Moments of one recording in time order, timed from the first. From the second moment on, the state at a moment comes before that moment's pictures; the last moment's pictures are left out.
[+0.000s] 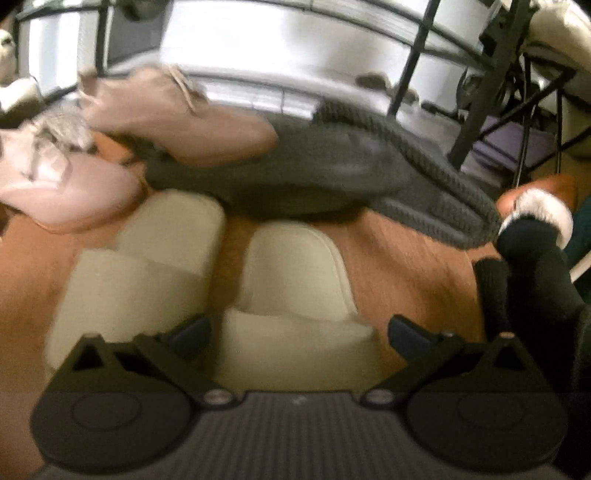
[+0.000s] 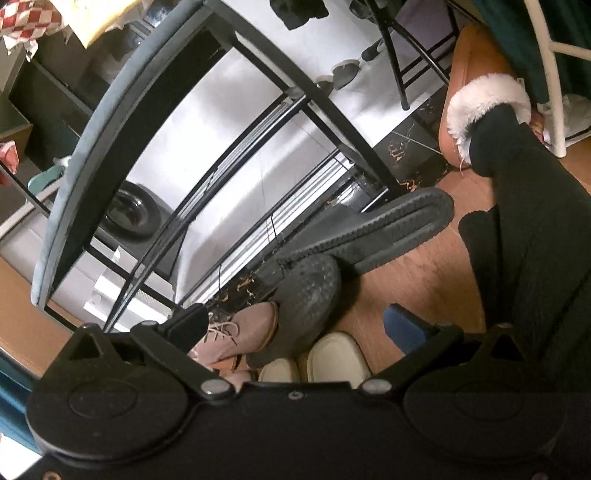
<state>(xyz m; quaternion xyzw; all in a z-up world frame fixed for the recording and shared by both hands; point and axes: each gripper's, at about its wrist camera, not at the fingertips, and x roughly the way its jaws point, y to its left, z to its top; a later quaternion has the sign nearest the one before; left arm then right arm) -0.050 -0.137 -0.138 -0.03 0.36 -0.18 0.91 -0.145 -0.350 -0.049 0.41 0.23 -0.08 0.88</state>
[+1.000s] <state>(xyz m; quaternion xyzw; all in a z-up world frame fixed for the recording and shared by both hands) -0.097 0.055 -0.014 -0.05 0.19 -0.03 0.98 -0.120 -0.126 -0.170 0.10 0.36 -0.08 0.92</state>
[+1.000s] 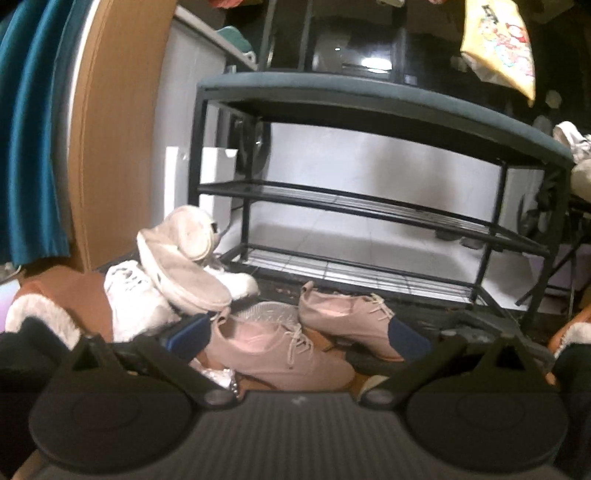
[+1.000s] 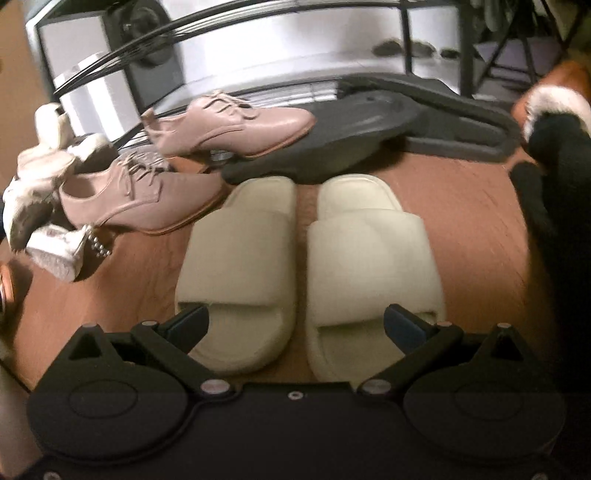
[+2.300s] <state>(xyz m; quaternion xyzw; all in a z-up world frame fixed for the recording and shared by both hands) -0.052 0.050 -0.059 -0.04 0.36 0.02 0.93 -0.076 -0.124 -0.214 0.06 0.32 -0.17 0.93</state>
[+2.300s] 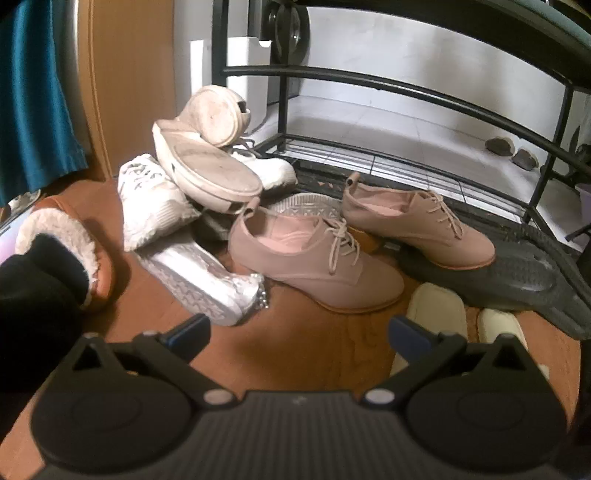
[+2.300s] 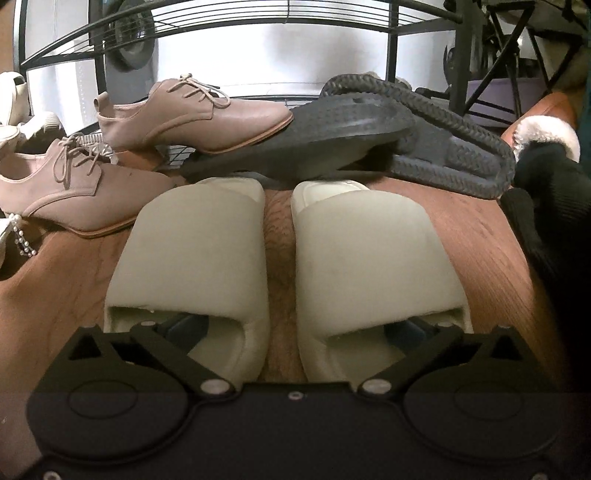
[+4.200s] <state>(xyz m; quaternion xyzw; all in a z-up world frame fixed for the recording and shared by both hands) -0.059 0.085 -0.047 -0.08 0.34 0.07 0.93 -0.117 -0.142 -0.058 0.14 0.22 -0.01 0.96</state>
